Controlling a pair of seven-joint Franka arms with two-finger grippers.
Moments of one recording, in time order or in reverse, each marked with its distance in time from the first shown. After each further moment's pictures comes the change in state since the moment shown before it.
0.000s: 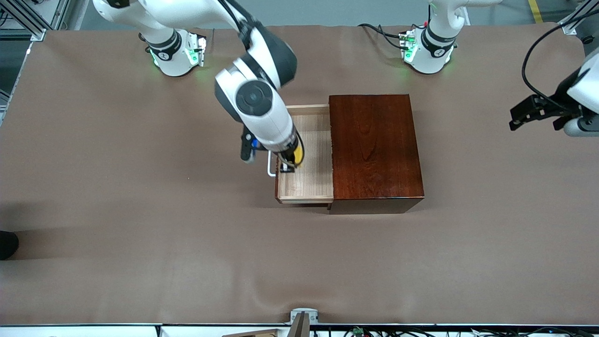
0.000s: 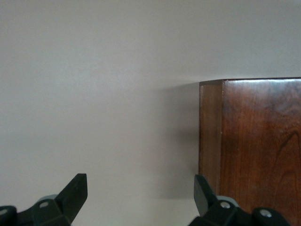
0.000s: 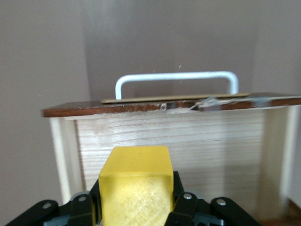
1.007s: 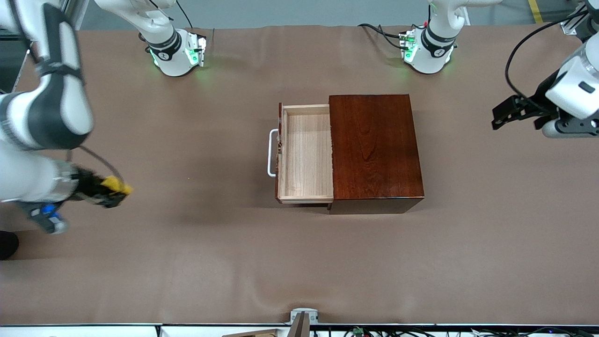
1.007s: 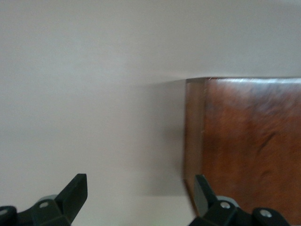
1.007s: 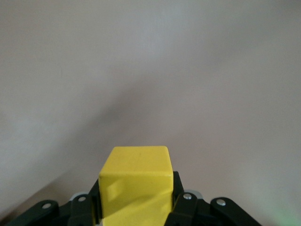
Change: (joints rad) left arm -0.018 0.034 -0.016 0.010 -0.063 0.006 -0.144; right arm -0.674 -0.064 -0.029 -0.019 -0.123 -0.220 -1.683
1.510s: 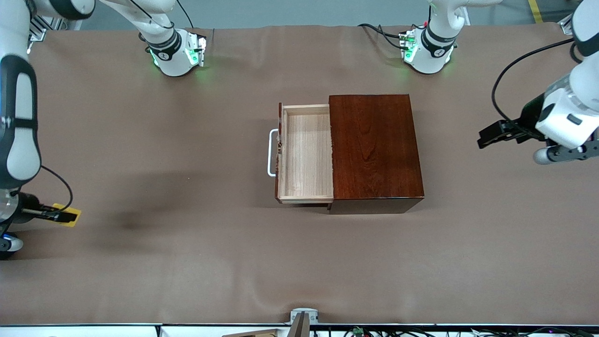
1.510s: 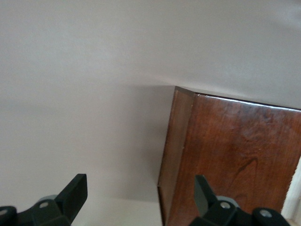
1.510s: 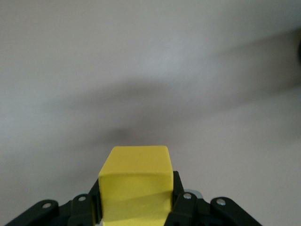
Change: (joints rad) left arm -0.028 0.091 -0.013 0.050 -0.021 0.011 -0.150; right arm -0.258 0.184 -0.001 -0.020 -0.034 0.317 -0.631
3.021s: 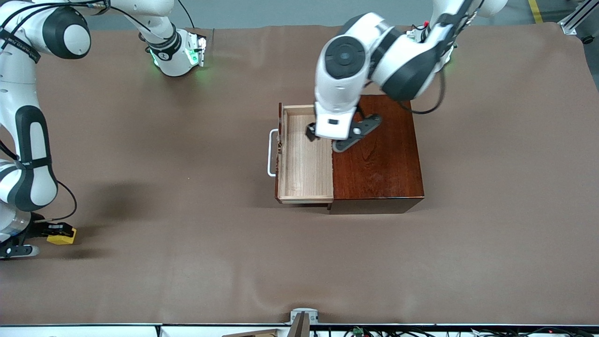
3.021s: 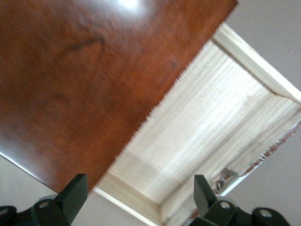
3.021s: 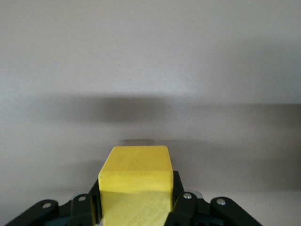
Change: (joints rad) left arm -0.624 0.328 -0.011 0.139 0.001 0.126 -1.106; right arm -0.090 0.235 0.028 0.059 -0.017 0.279 -0.300
